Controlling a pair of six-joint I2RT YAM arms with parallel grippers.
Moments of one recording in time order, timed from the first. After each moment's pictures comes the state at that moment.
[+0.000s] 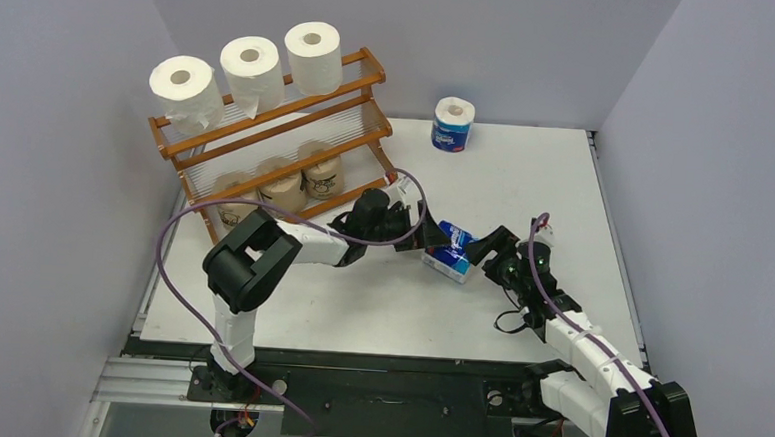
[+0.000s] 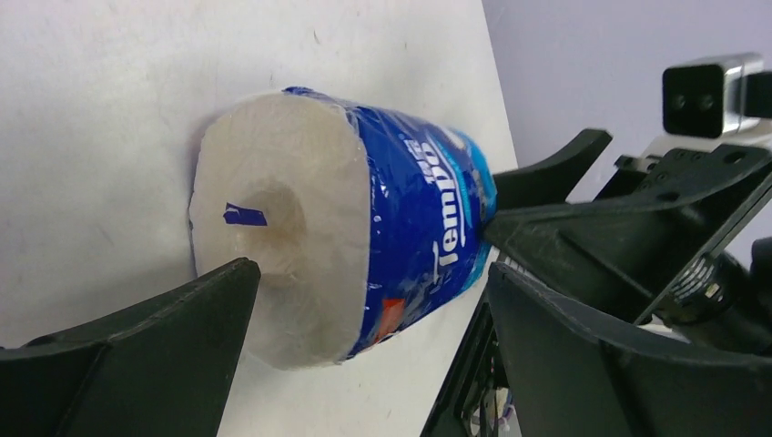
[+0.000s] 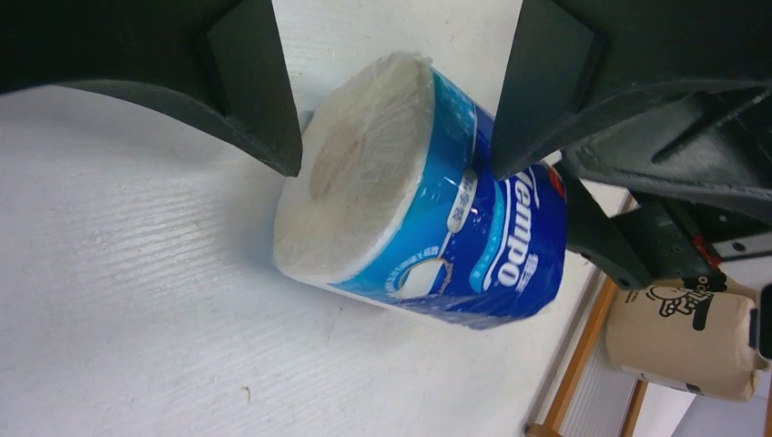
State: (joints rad) left arm -0.72 1.95 1.05 0.55 0.45 -0.92; right arm 0.28 0.96 0.34 0.10 -0.03 0.81
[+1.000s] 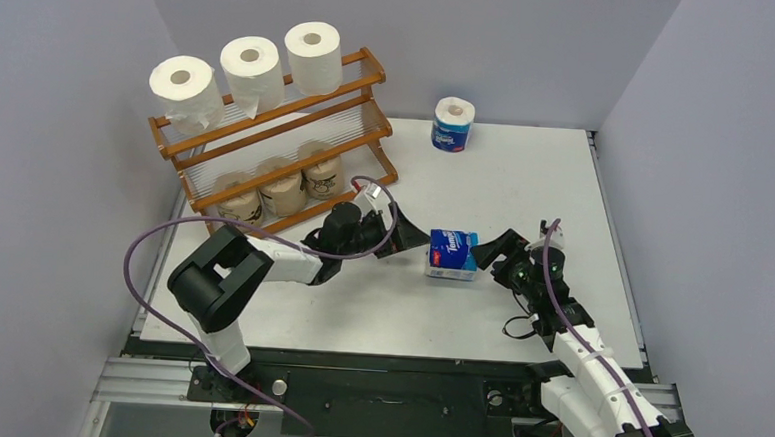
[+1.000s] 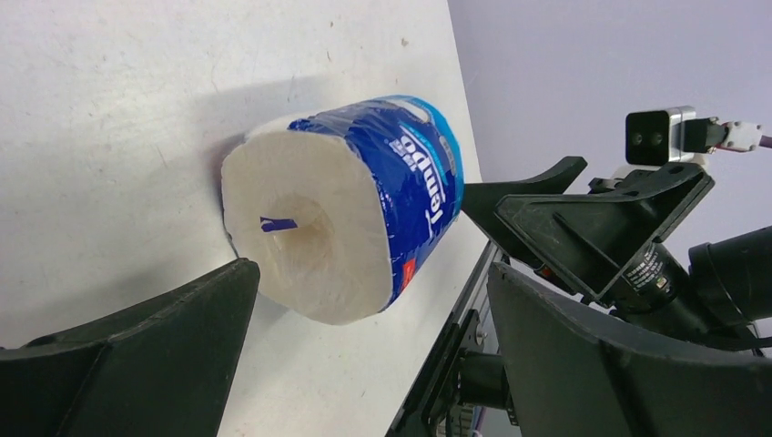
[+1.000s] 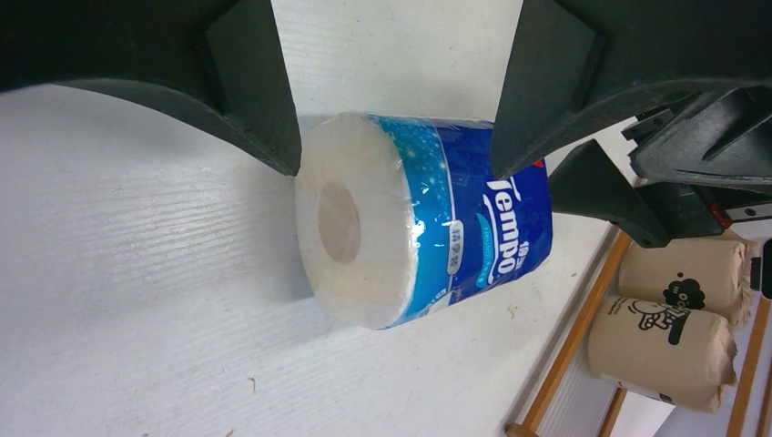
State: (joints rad) left arm -0.69 1.73 0.75 0.71 0.33 -1.04; right arm 0.21 0.80 0.34 -0.01 -0.10 0.75
